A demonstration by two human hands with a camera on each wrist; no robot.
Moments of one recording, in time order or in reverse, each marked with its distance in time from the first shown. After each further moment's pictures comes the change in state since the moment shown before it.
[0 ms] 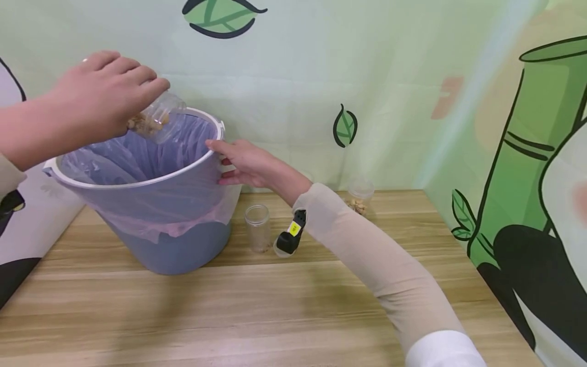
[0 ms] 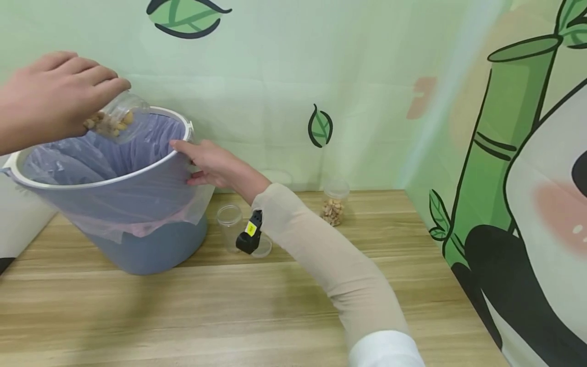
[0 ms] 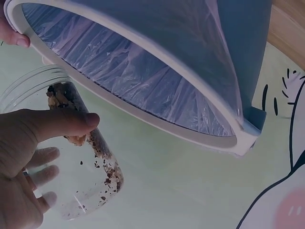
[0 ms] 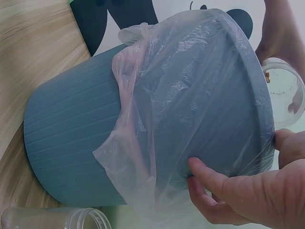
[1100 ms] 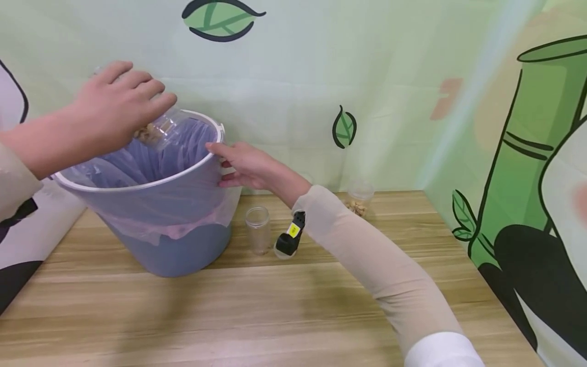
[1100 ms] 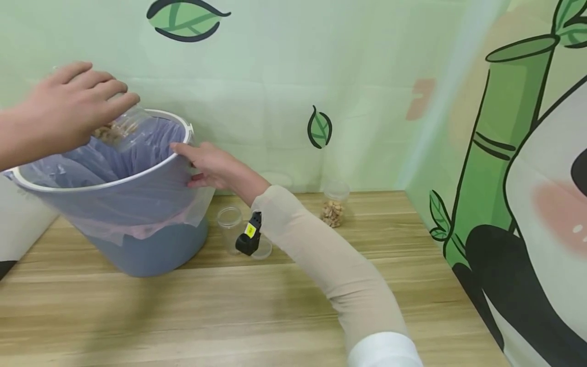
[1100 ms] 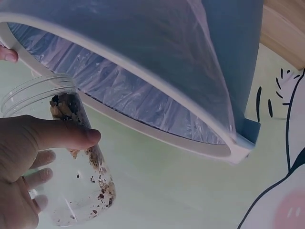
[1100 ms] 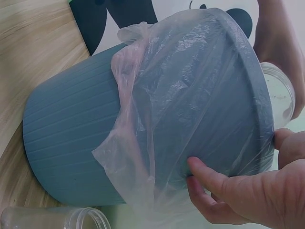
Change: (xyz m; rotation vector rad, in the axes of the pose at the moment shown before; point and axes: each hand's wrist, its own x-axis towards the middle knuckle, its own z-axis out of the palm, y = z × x) left_hand 0.001 0.009 0.014 0.065 0.102 0.062; right_hand 0.001 0.001 0.001 -0.020 -0.020 -0.003
